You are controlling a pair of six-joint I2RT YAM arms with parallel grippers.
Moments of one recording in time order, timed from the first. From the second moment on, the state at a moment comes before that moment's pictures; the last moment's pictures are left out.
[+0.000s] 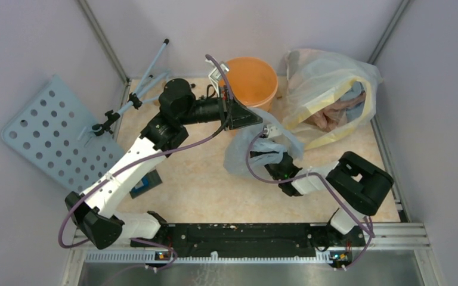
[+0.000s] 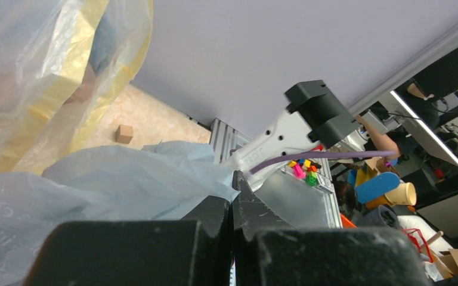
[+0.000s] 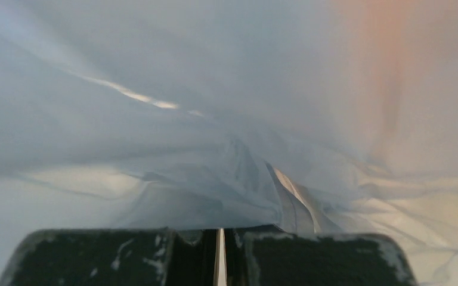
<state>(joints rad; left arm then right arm) -0.66 1.29 1.37 0.01 0.80 -0.69 0.85 1.65 0.53 1.04 0.39 0.30</state>
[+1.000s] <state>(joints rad) -0.66 1.18 1.28 -0.22 0.71 -0.52 0.91 1.38 0.45 1.09 0.44 0.22</state>
